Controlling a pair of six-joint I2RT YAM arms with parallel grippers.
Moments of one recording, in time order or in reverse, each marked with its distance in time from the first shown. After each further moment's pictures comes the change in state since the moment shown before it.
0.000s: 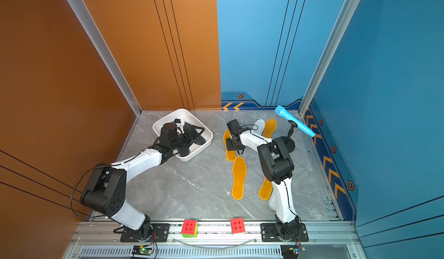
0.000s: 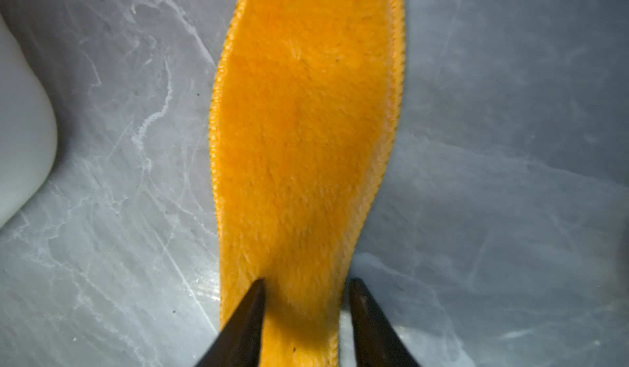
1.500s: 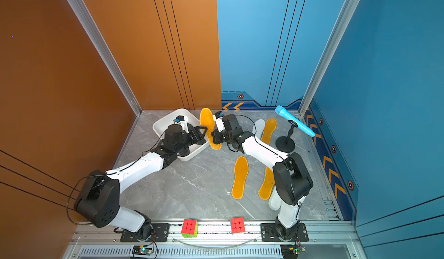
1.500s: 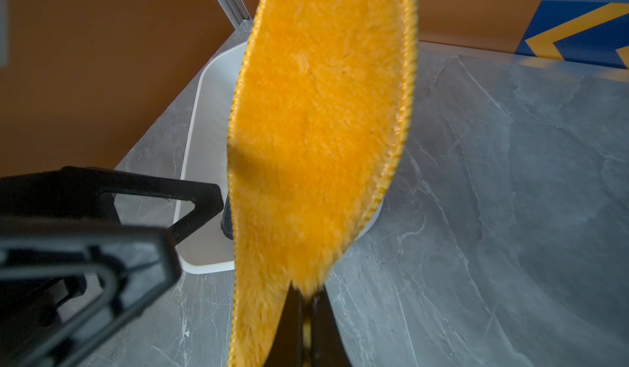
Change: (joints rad) left arm -0.130 -0.091 -0.005 0.021 -0.245 0.140; right arm 0.136 -0.343 -0.176 0.397 -0.206 -0.097
